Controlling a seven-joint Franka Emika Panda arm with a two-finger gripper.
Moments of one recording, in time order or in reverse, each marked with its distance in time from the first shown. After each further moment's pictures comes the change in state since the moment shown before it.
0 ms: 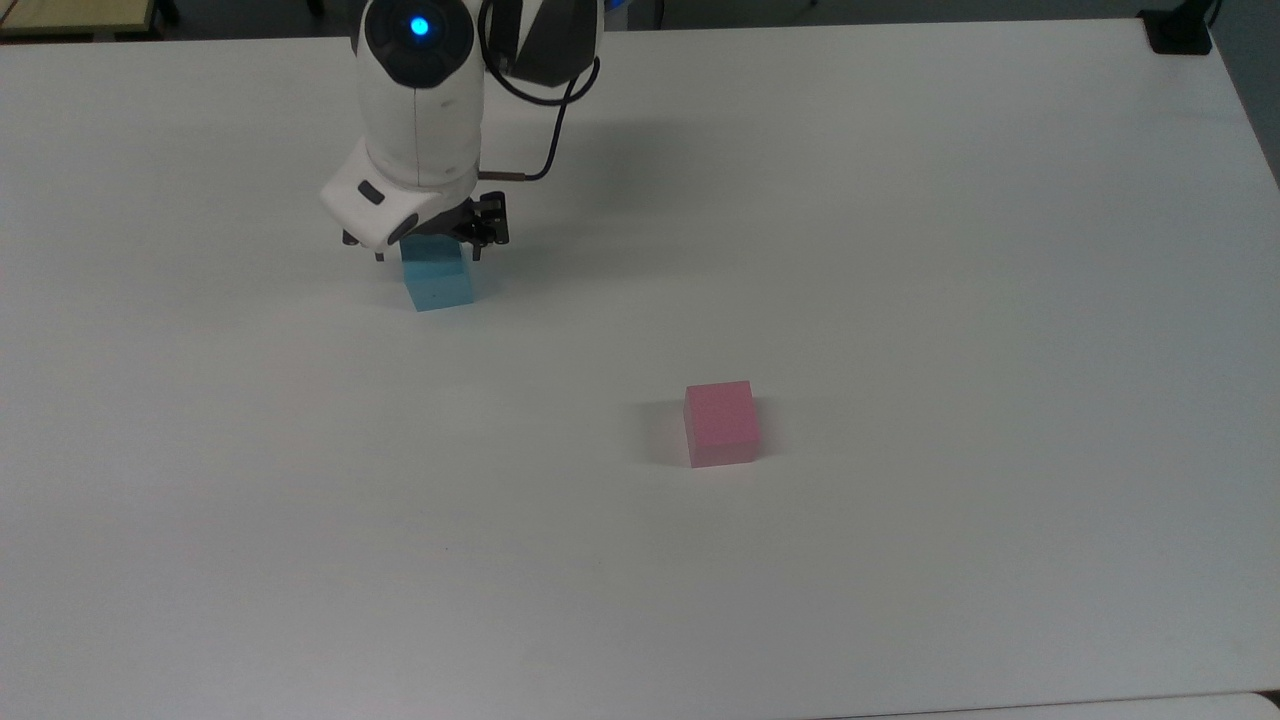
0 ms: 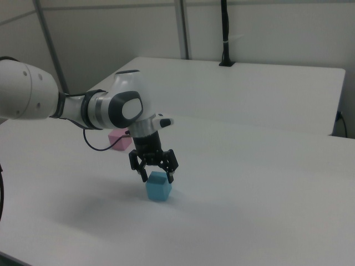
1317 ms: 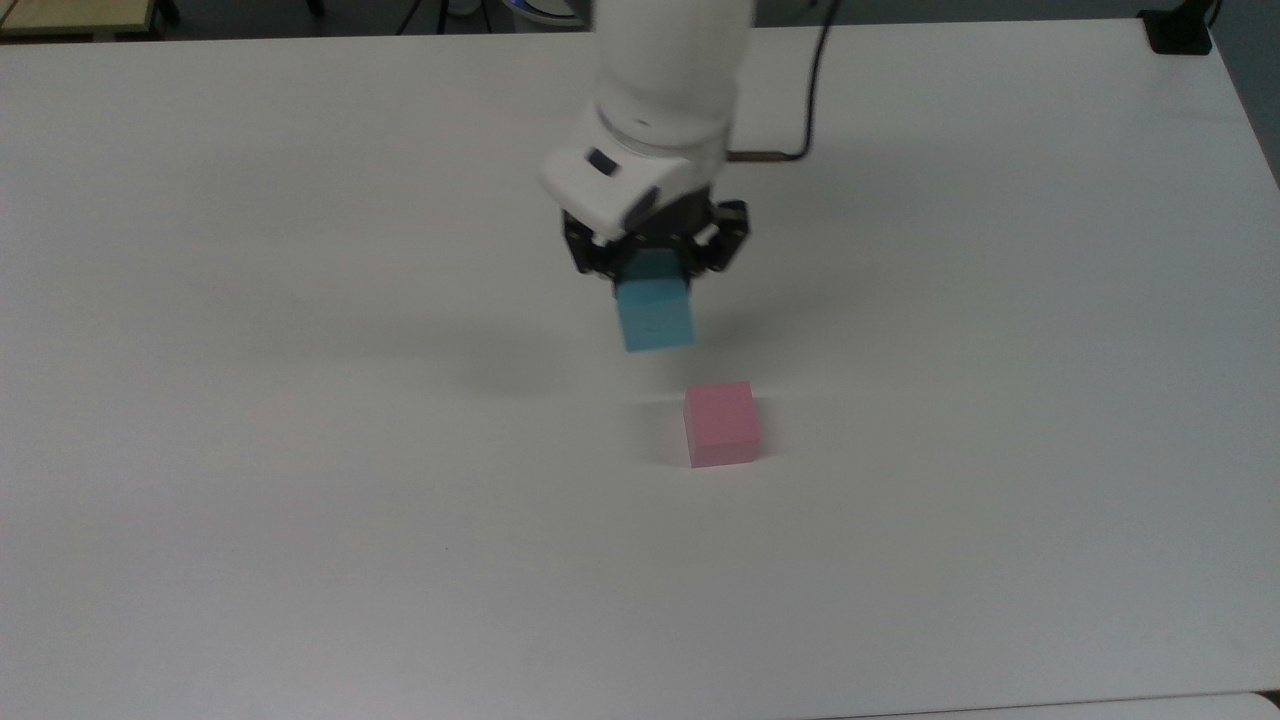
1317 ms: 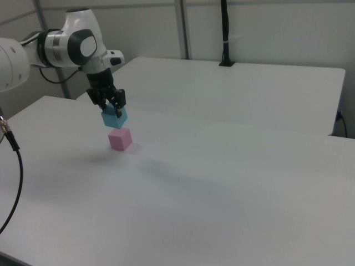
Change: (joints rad) arm 0.197 0.152 0.107 0.555 0.164 -0.245 0.277
